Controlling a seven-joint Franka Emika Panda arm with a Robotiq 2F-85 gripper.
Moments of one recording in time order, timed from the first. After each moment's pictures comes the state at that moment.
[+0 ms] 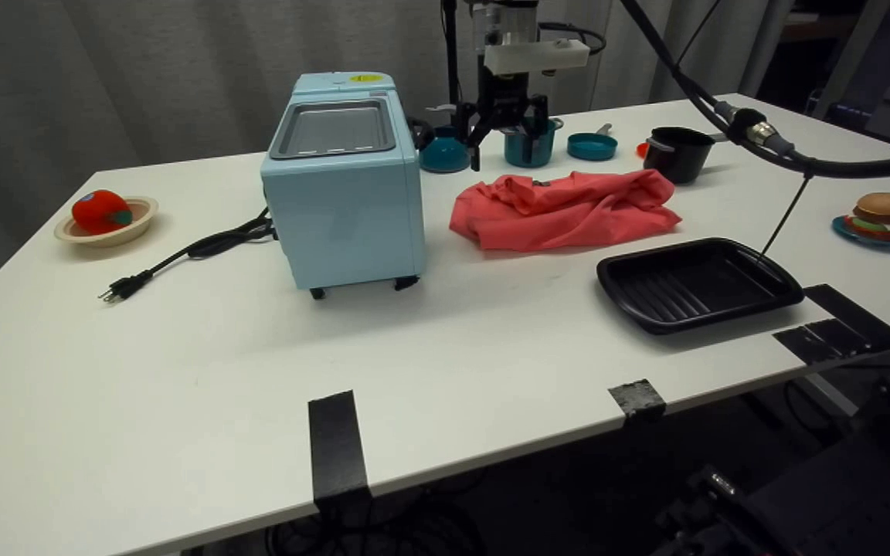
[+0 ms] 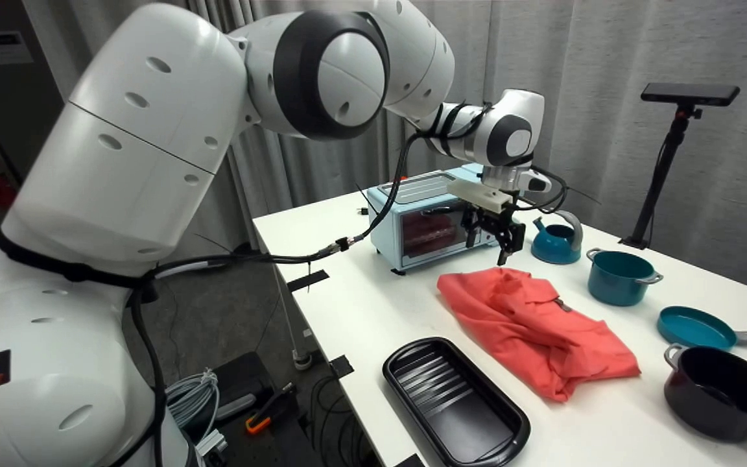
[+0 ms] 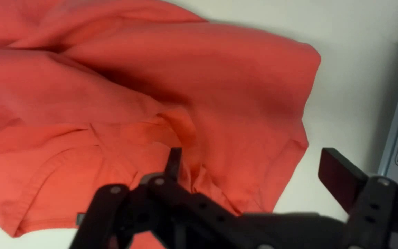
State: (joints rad) arm 0.06 0.74 0.03 -1.37 0.03 1.99 0.12
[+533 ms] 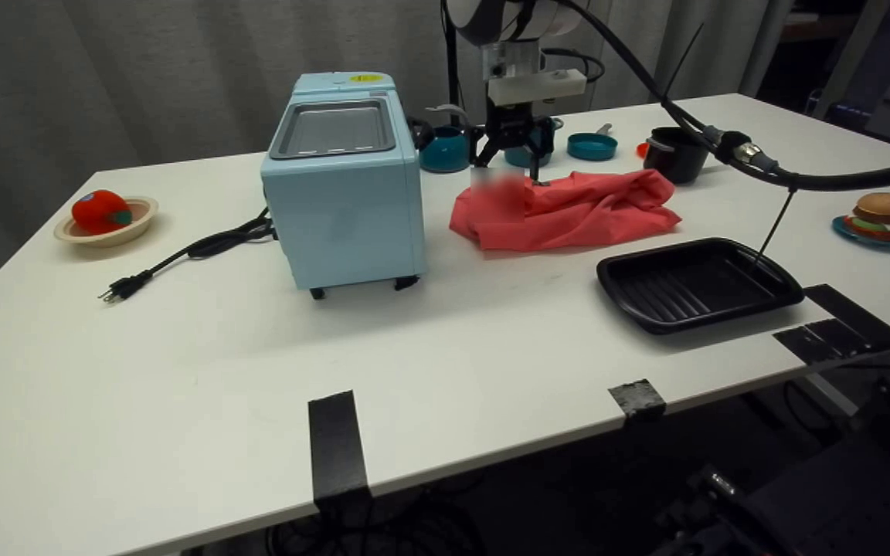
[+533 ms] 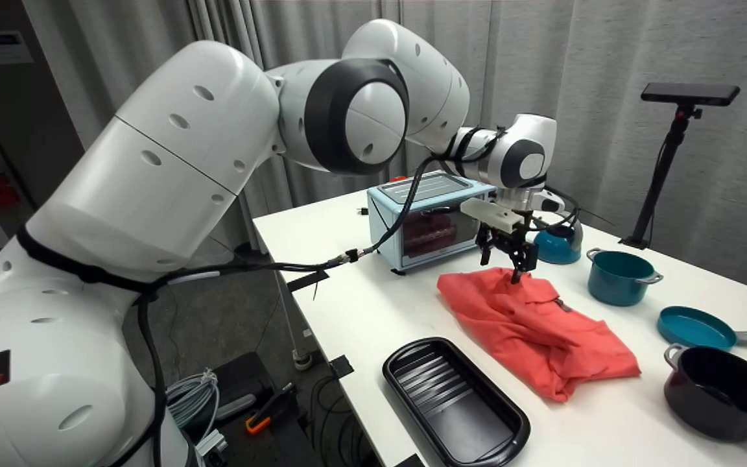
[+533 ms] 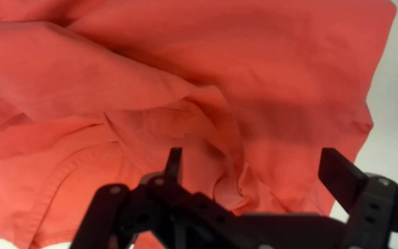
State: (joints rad) arm 0.06 0.88 -0.02 -1.24 0.02 1.99 0.17
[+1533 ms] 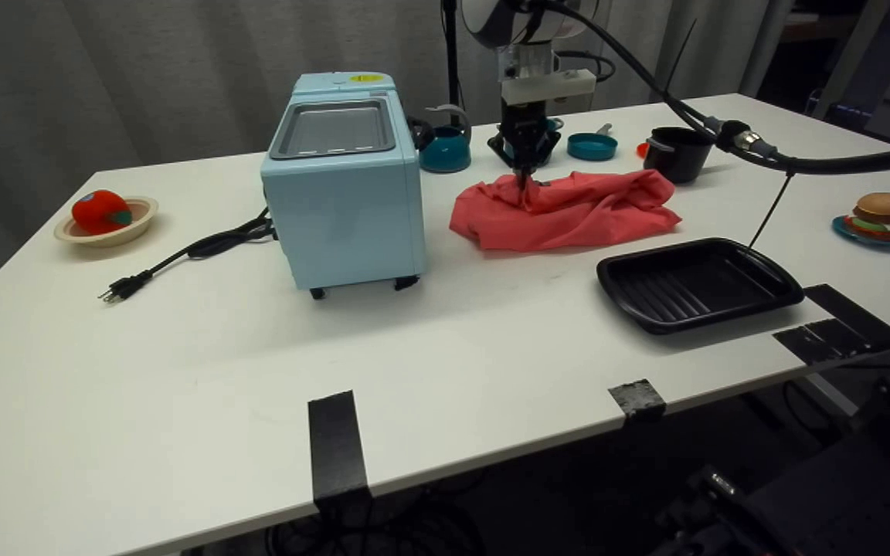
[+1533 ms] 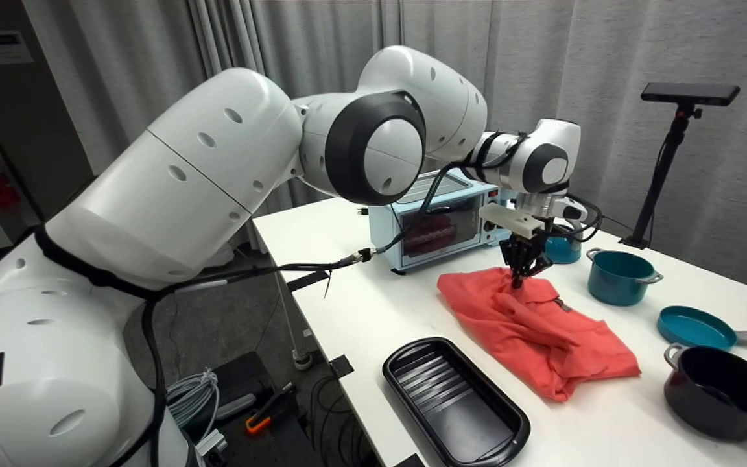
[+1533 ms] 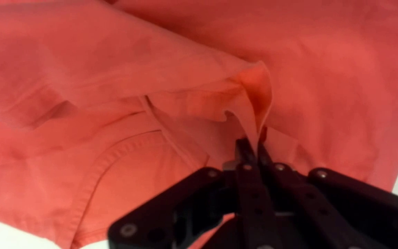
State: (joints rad) arm 0.02 0.98 -0.04 -1.07 0.03 1.89 0.18
